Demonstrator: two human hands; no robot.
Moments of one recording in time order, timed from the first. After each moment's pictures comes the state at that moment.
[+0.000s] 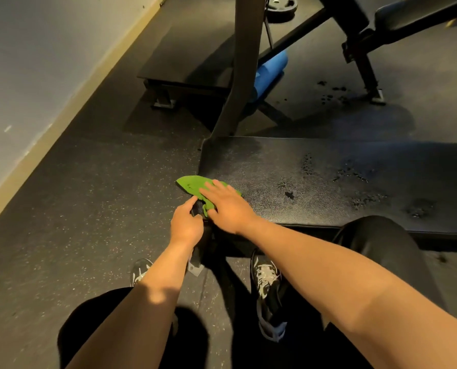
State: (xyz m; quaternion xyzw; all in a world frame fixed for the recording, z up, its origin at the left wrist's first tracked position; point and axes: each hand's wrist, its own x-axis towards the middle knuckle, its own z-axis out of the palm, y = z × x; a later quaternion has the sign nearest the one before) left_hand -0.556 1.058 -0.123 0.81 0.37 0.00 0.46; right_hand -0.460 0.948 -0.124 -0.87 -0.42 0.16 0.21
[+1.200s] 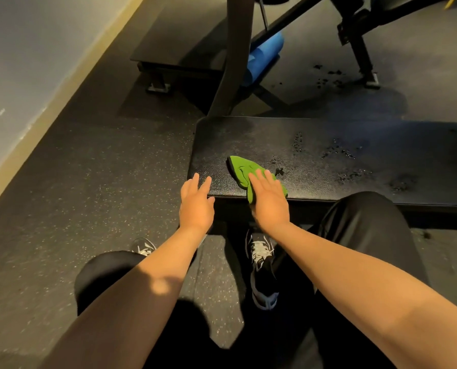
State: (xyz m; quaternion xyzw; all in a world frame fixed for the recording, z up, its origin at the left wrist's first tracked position) left_hand -0.570 1.016 -0.127 0.92 0.25 0.00 0.29; right_hand -0.489 0.838 -0.140 -0.95 -0.25 0.03 0.17
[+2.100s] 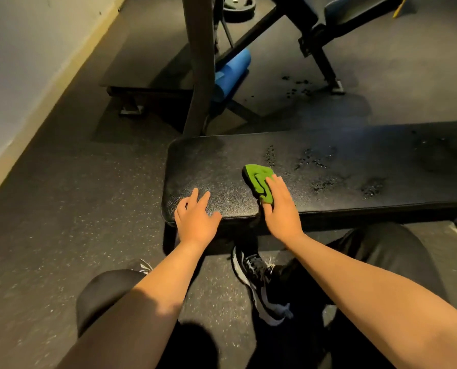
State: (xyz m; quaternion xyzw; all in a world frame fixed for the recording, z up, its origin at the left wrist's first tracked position) left_hand -0.527 0.975 -0.113 0.94 0.23 -0.03 0.26; right_hand -0.454 0.772 -0.131 -0.92 -0.14 0.03 0.37
